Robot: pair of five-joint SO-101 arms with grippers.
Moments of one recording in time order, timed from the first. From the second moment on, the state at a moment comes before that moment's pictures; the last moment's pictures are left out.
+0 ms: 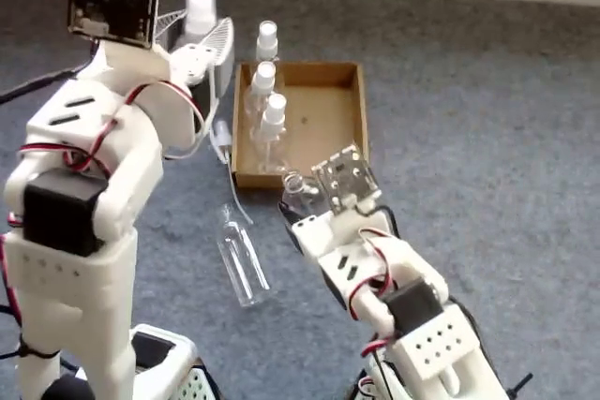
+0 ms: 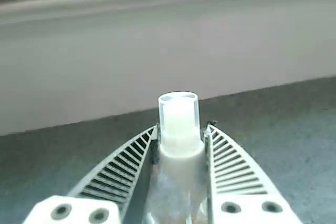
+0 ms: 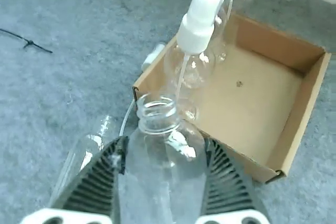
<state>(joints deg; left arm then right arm) 9.3 -34.2 -8.2 65.9 3.6 -33.5 -72.9 69.0 39.3 4.7</state>
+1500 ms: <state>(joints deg) 31.4 -37.9 17.5 51.8 3.9 -29.1 -100.9 85.7 32.3 0.7</state>
